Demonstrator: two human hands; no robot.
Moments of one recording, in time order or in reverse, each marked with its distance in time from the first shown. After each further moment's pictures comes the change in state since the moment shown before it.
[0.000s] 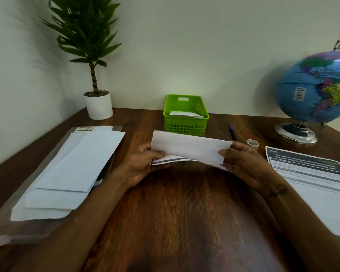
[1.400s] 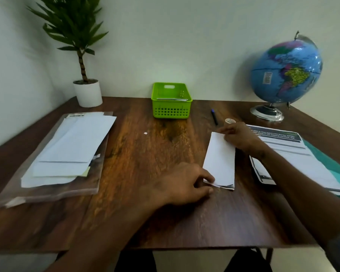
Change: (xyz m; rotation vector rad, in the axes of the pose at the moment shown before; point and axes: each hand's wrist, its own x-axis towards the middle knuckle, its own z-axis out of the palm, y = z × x) left_hand -0.126 -0.059 0.100 1.468 -0.509 0.525; right_hand -0.040 -0.020 -0.031 -1.146 0.234 -0.192
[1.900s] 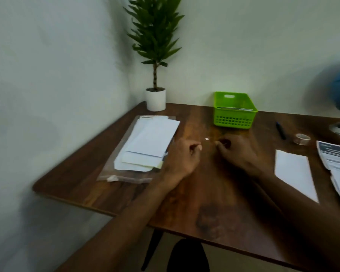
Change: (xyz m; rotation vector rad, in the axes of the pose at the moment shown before) left_hand -0.084 -0.081 -0.059 -0.119 0.761 -0.479; right_hand -0.030 -0.137 0.140 -0.014 0.088 -0.385
